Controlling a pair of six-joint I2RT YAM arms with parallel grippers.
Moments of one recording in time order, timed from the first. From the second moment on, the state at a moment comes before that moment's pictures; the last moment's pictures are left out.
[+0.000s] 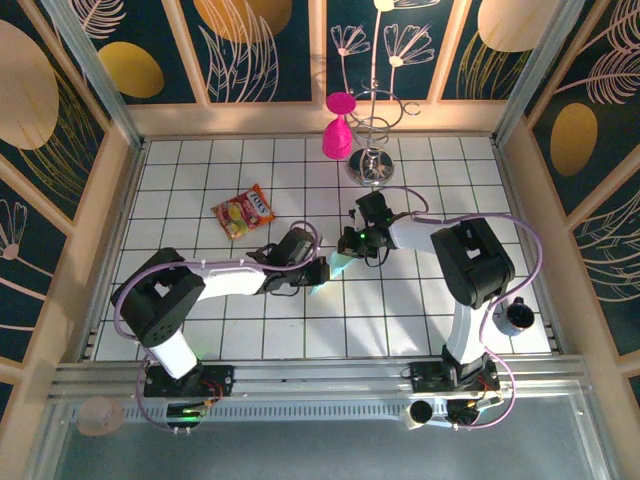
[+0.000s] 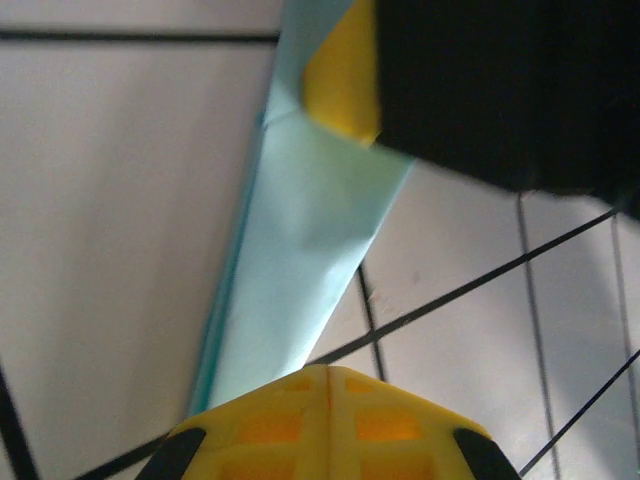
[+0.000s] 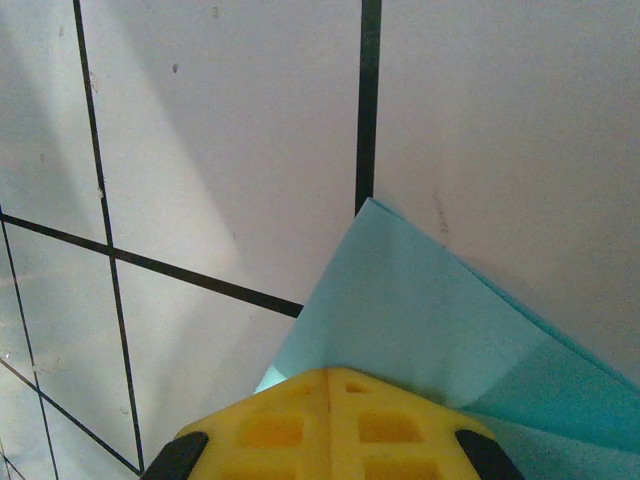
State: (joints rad) left arm -0.81 1.70 0.82 0.05 0.20 -0.80; right arm 0.52 1.87 1.02 -0.22 -0.42 0.59
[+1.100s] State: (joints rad) left arm -0.80 1.85 0.93 0.01 0.13 -0.82; right arm 0.54 1.75 0.89 -0.14 -0.45 0.62
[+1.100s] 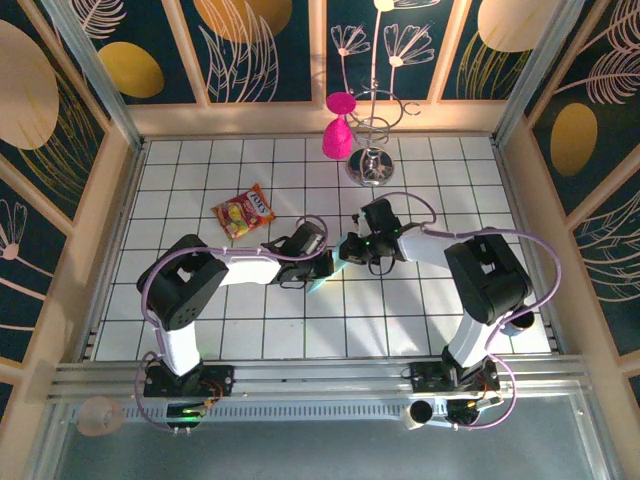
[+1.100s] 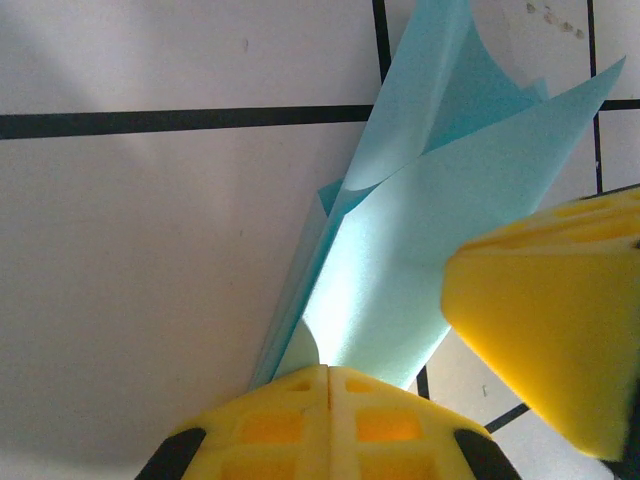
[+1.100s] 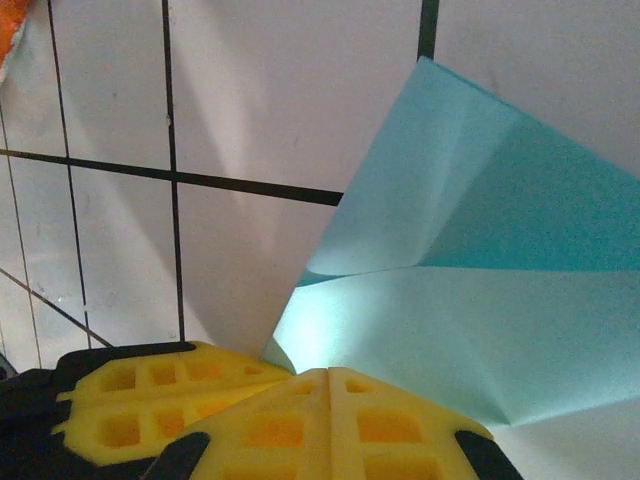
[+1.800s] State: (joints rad) left arm -0.80 1.85 0.88 0.09 0.13 -0.82; right arm 0.30 1.79 0.80 0.03 -0.53 0.63
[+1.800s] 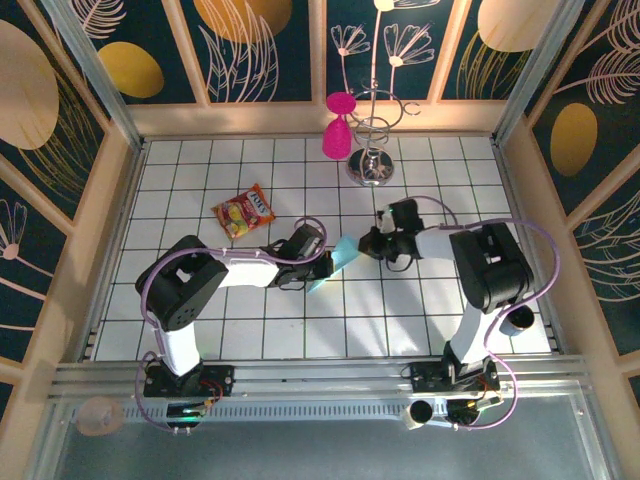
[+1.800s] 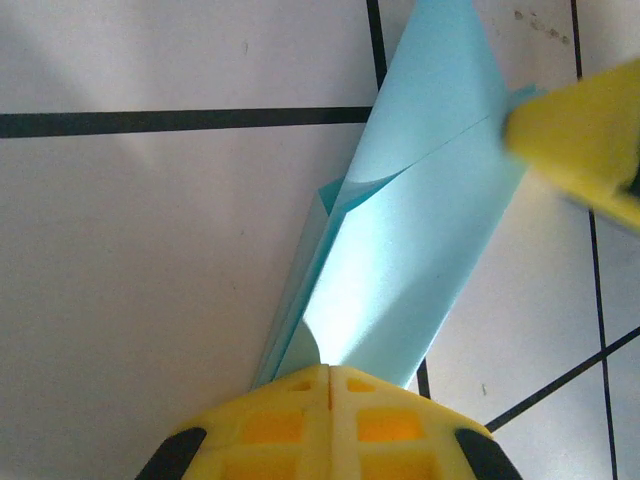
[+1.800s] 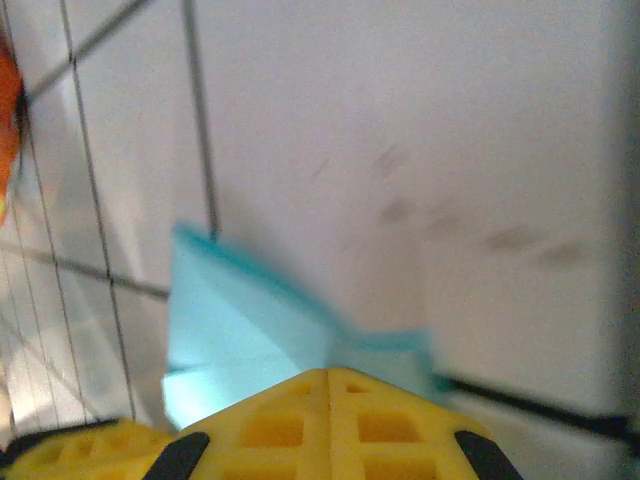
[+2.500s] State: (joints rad) left arm -0.77 1.69 0.92 0.01 0.16 -0.83; right arm 0.47 1.47 0.74 -0.07 -0.27 0.76
